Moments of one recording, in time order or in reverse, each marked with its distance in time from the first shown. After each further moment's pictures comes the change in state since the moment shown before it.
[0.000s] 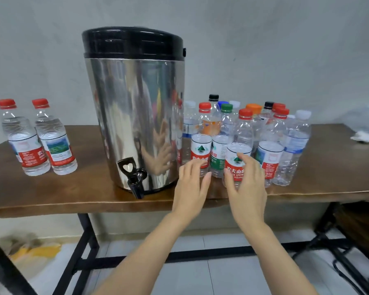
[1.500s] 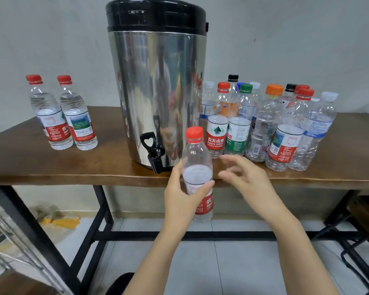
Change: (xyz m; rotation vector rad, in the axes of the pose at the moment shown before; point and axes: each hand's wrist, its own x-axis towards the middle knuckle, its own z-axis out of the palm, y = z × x) left_hand -0.076 0.026 -0.060 -0.618 0.166 -0.472; right_hand -0.013 -0.029 -0.033 0.426 -0.673 0.095
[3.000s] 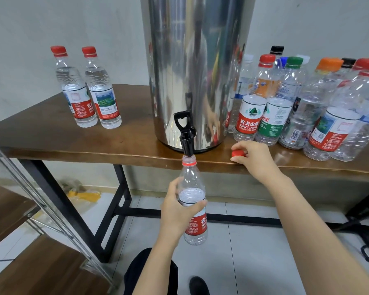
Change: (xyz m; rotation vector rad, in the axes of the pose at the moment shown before) left_hand -0.026 -0.055 -0.077 0.193 0.044 -0.401; right_hand 0.077 0.047 0.057 -0.401 -0.086 0.170
